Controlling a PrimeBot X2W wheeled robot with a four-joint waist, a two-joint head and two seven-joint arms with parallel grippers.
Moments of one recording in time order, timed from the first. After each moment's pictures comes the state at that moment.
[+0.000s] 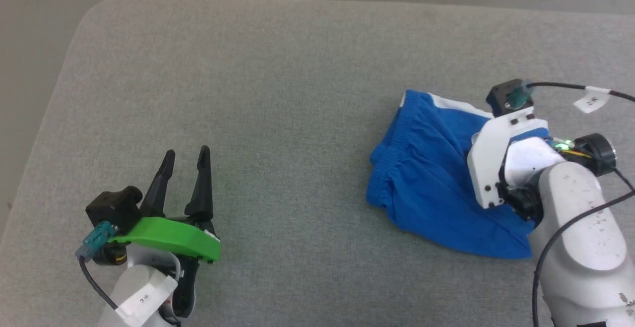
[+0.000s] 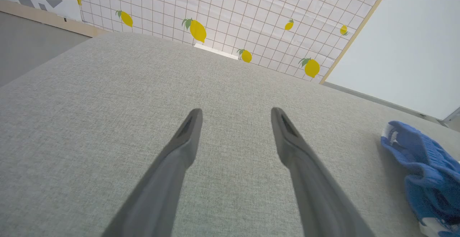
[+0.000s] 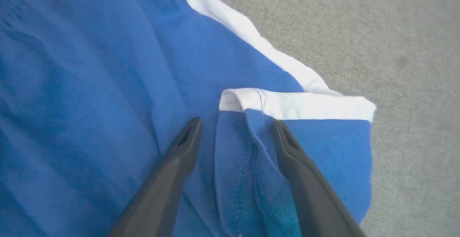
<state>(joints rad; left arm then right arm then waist) -0.21 0.17 -0.13 0.22 -0.50 -0.09 -0.24 -0.53 -0.11 0.06 0.35 -0.01 0.13 0.82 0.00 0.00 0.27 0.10</state>
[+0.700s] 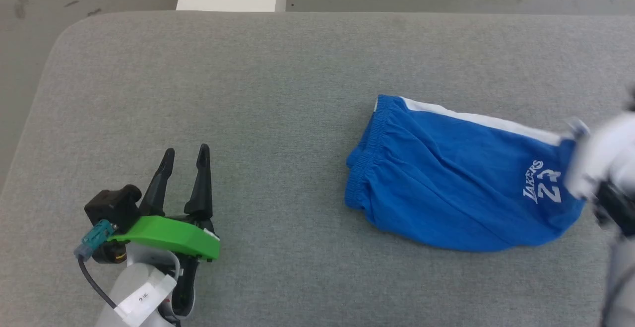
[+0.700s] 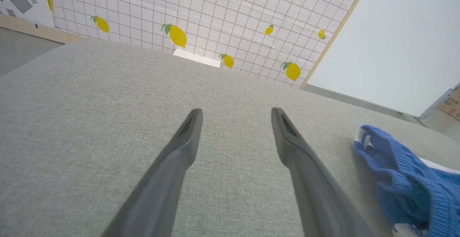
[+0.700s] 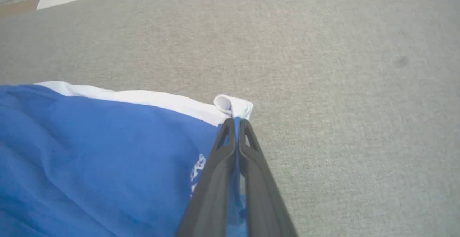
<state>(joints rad) -0.22 0.17 -0.14 0.23 -0.51 -0.09 -0.25 -0.44 -0.08 -0.36 0.17 0.04 0.13 0.74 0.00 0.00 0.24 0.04</state>
